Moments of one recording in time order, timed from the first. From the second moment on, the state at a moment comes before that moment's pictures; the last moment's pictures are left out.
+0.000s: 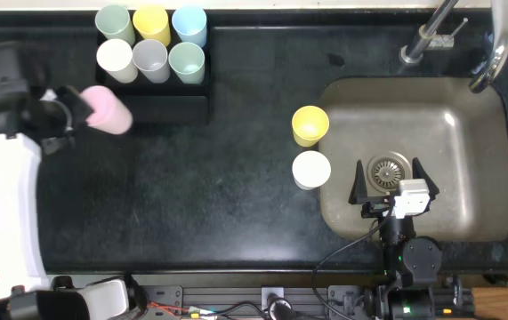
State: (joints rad) left arm 0.25 1.45 1.41 -1.10 0.04 -0.60; right arm 0.05 0.01 0.02 -0.02 0.00 -0.04
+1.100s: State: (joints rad) left arm 0.21 1.71 1.46 -0.90 -0.12 -0.57; right arm 0.05 0.01 0.02 -0.02 0.00 -0.04
